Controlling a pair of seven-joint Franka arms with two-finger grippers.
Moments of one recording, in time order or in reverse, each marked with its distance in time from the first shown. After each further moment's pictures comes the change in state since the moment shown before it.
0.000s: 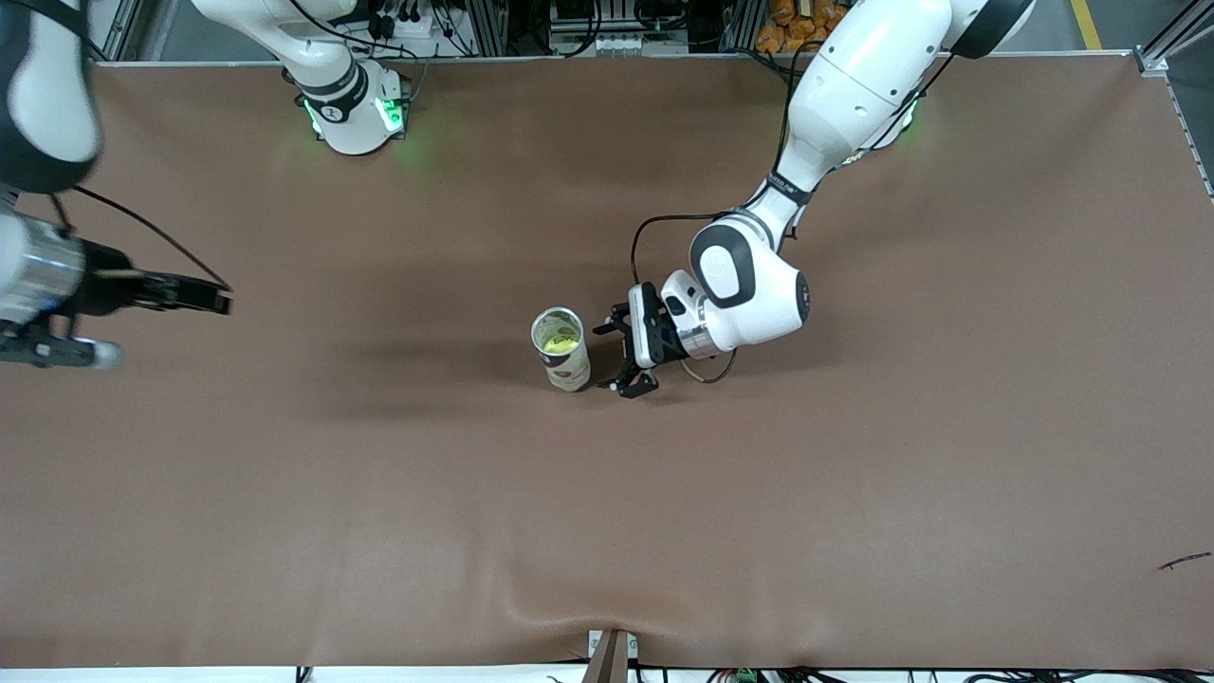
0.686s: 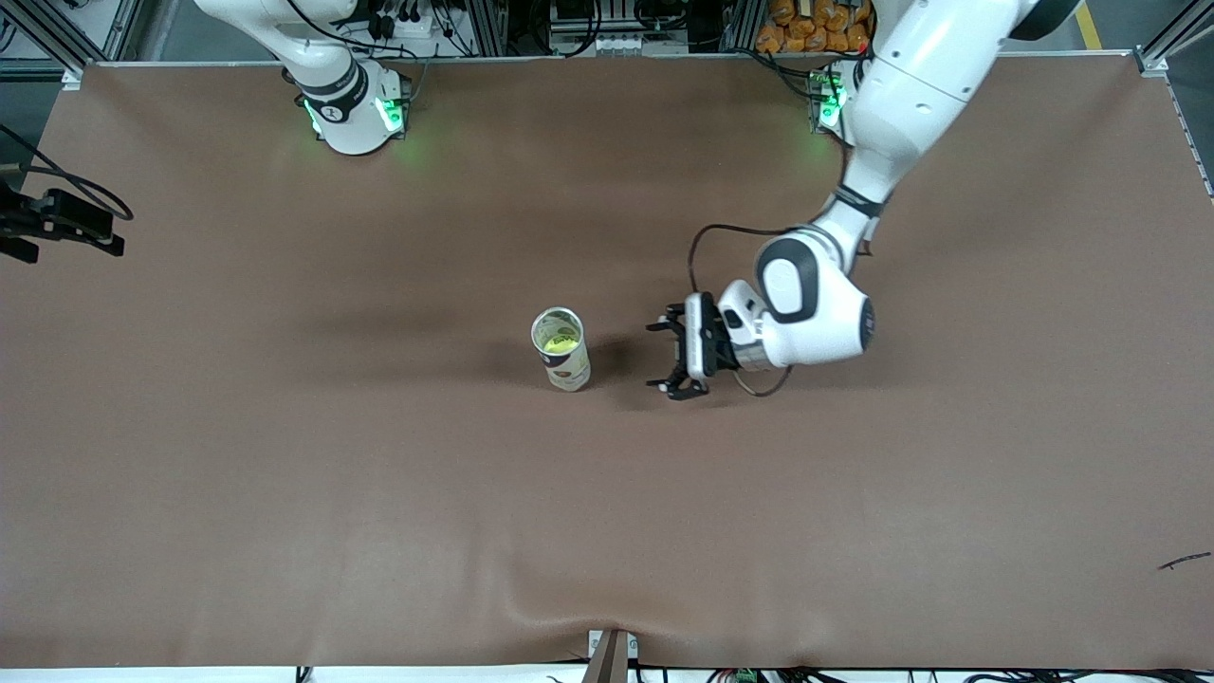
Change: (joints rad) left arm 0.203 -0.071 0.005 -0.084 0.346 -0.245 -0.155; right arm -0.047 -0.102 0.050 0.105 -0.140 -0.122 -0.067
